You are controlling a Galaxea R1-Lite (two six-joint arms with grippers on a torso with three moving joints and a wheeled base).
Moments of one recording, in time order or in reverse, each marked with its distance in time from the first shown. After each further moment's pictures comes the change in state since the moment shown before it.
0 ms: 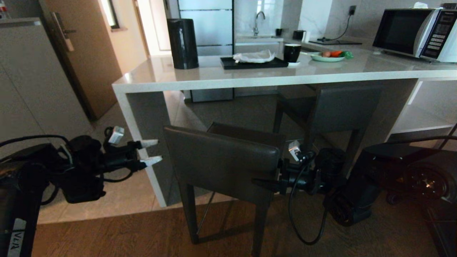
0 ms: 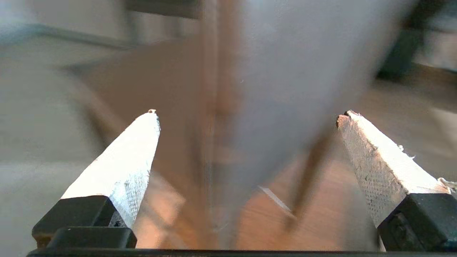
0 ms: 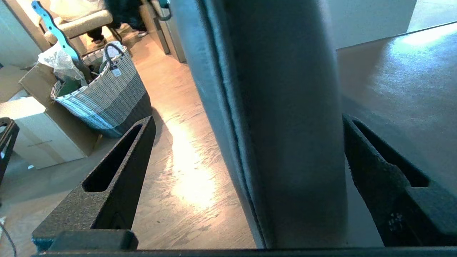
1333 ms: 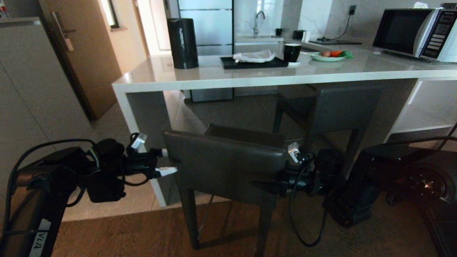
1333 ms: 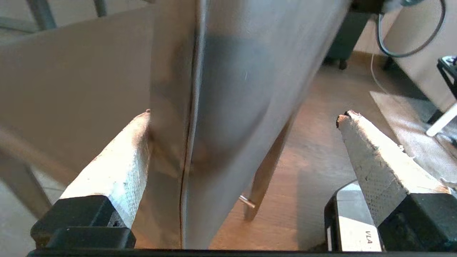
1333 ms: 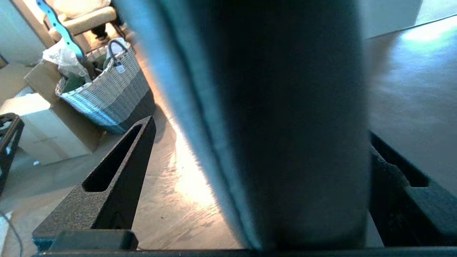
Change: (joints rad) left arm -0.143 0.068 -0.044 0.002 -0.133 -0.050; right arm 0.007 0.007 0.005 0.000 0.010 -0.003
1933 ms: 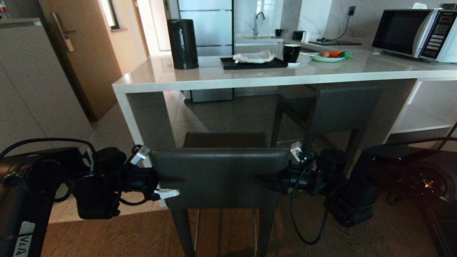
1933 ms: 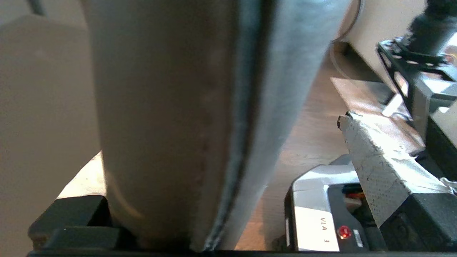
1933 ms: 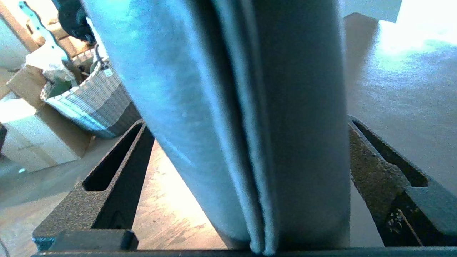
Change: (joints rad) left arm -0.064 -0.162 0.384 -0.002 -0.057 0.216; right arm 0.003 0.004 -0.003 -0.001 -0.010 0.001
